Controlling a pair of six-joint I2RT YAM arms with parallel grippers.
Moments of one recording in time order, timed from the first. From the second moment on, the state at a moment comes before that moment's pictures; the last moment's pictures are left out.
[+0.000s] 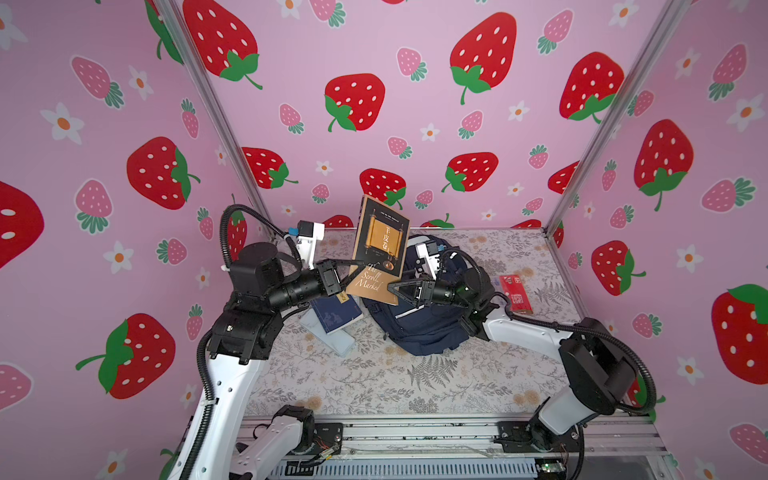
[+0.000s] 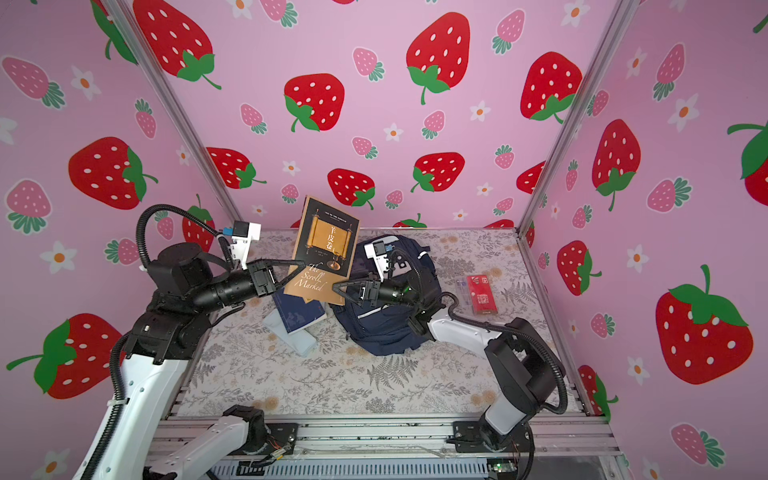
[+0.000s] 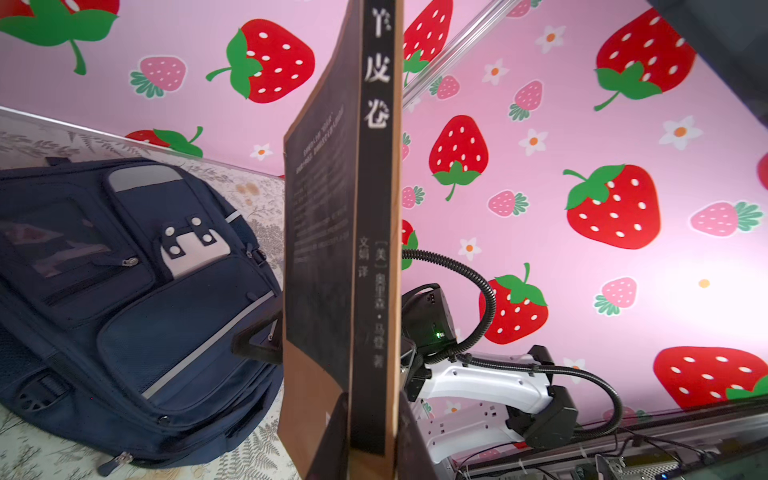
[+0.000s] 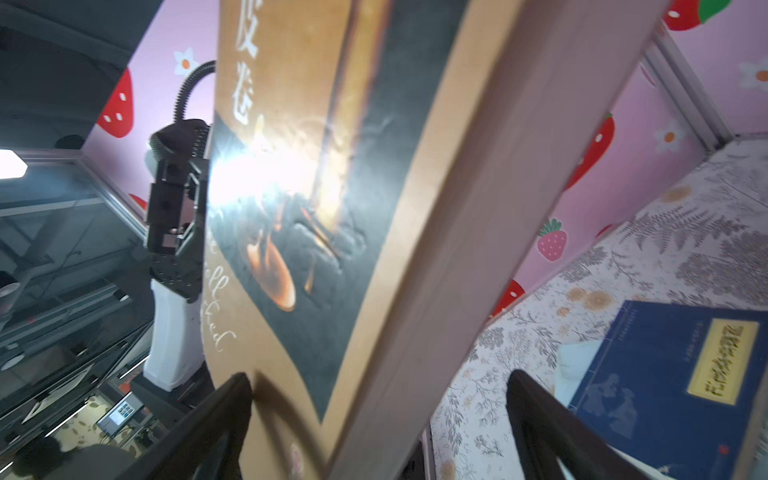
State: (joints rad) left arm -0.18 0.95 1.30 -0.54 0.81 -0.69; right arm 0.82 1.61 0.93 1.05 -0.78 0.99
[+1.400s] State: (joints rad) left arm -0.17 1.00 1.07 -0.28 0.86 -0.68; right arm 0.72 1.44 0.89 0.93 -0.83 1.03
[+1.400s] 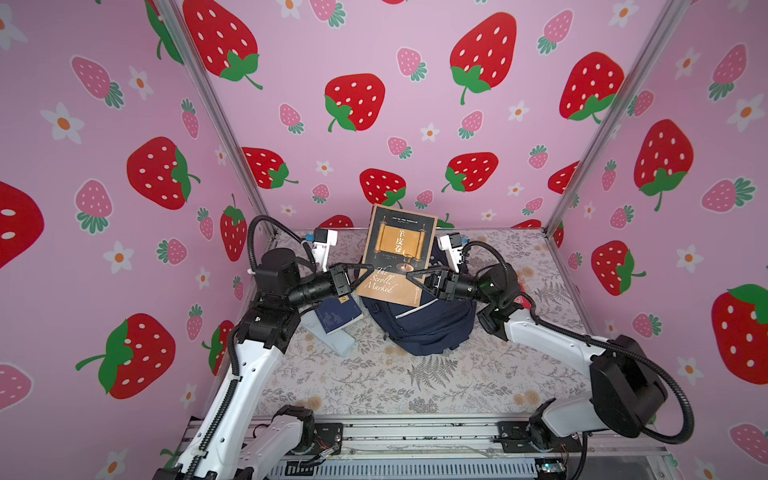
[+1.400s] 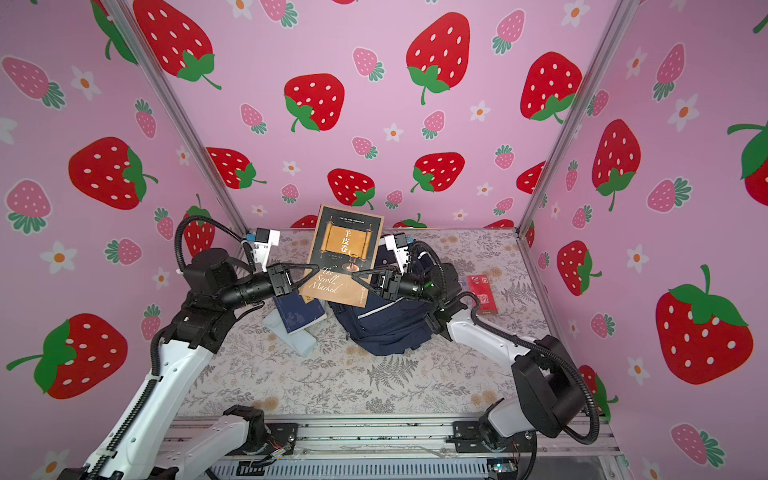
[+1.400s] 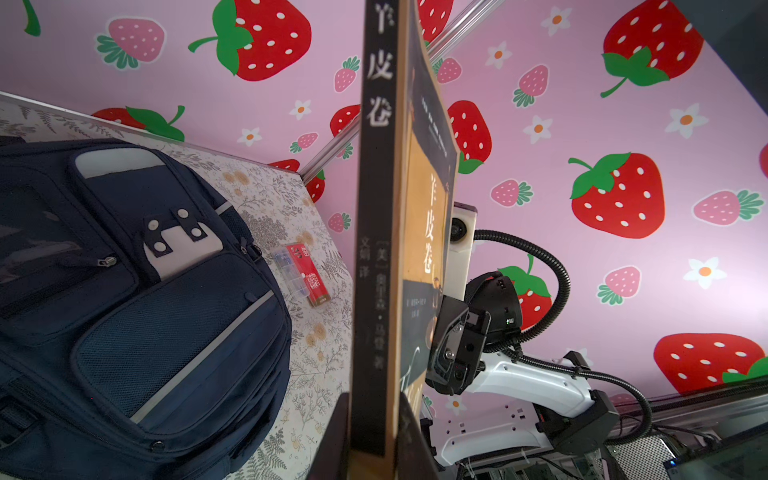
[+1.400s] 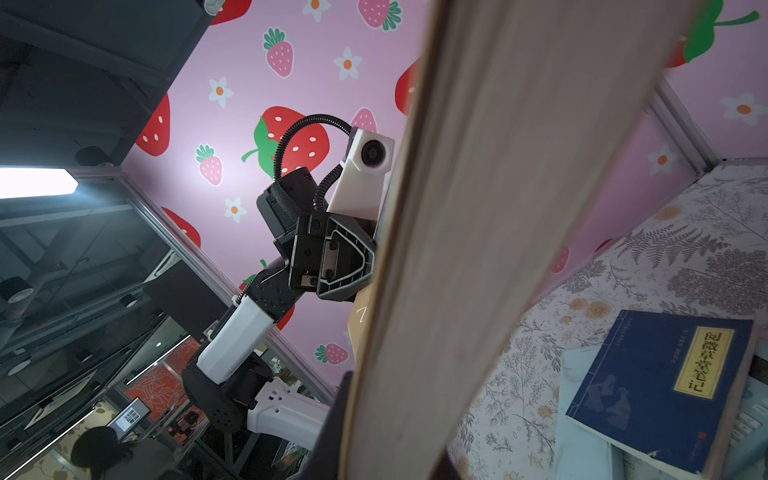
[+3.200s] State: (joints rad) left arm -0.88 2.04 1.63 -0.80 -0.13 0.03; right arm 0.30 0.64 0.70 -0.66 -0.24 0.56
